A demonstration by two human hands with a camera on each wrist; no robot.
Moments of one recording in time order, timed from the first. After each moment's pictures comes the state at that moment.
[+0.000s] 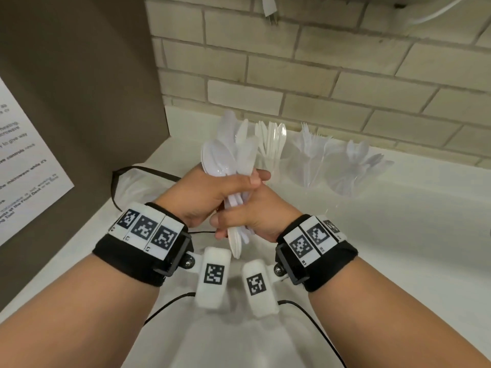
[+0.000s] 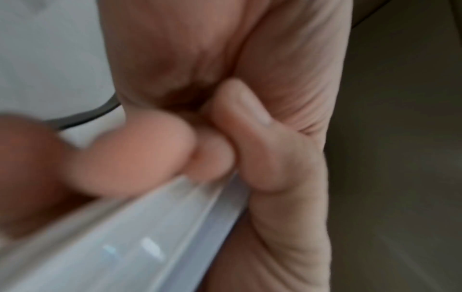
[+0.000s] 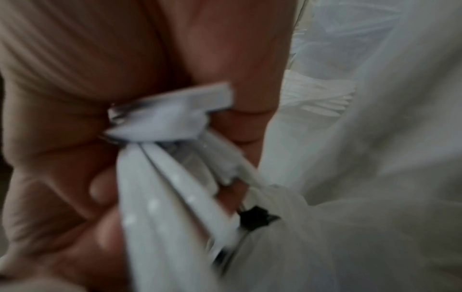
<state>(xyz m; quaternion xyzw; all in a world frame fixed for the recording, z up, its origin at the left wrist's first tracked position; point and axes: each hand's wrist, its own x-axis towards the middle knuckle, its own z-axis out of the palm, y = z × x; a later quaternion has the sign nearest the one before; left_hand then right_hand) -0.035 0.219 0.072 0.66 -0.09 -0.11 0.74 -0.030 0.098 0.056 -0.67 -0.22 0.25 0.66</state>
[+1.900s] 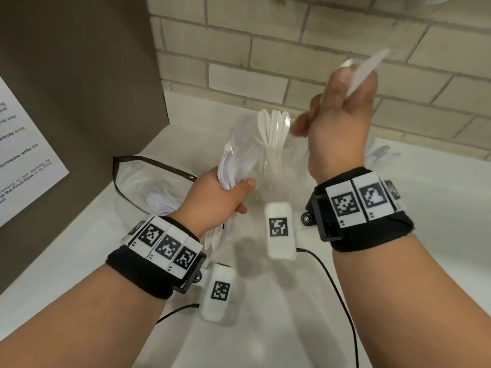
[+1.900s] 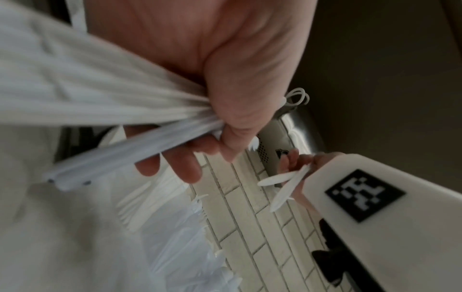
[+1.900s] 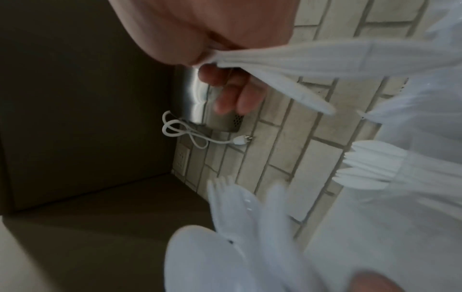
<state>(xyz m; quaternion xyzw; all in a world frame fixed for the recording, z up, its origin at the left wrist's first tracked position) -0.034 0.208 0.027 0.79 0.02 0.01 0.61 0.000 0.065 0.128 -0.66 -0.05 -0.30 0.69</state>
